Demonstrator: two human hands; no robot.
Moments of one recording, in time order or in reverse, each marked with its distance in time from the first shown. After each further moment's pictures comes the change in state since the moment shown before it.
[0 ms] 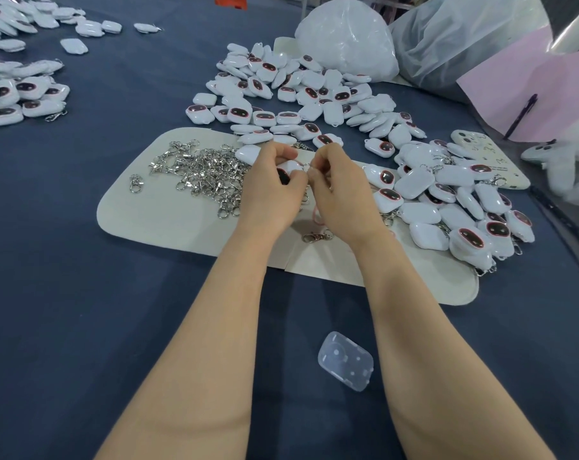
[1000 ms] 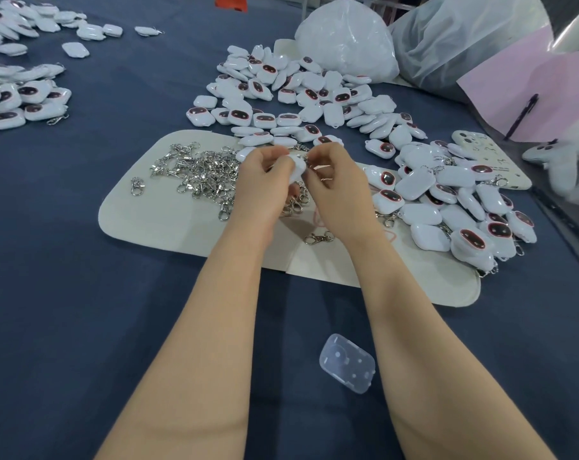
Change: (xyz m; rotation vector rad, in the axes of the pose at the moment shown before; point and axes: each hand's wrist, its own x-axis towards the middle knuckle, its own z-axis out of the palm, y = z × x) left_hand 0.003 0.012 -0.004 -0.428 0.003 -0.308; right_hand 0.001 0.000 0.008 0.204 0.094 0.097
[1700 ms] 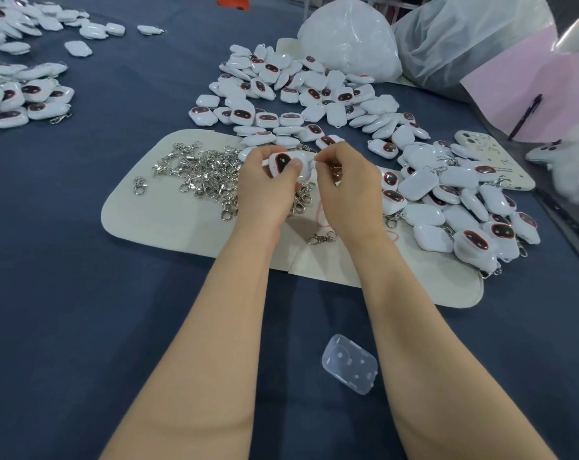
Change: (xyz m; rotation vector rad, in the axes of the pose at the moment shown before) left_hand 0.001 -0.002 0.001 0.007 0.102 0.001; right_hand 0.001 0.001 -0.003 -0.194 0.149 -0.122
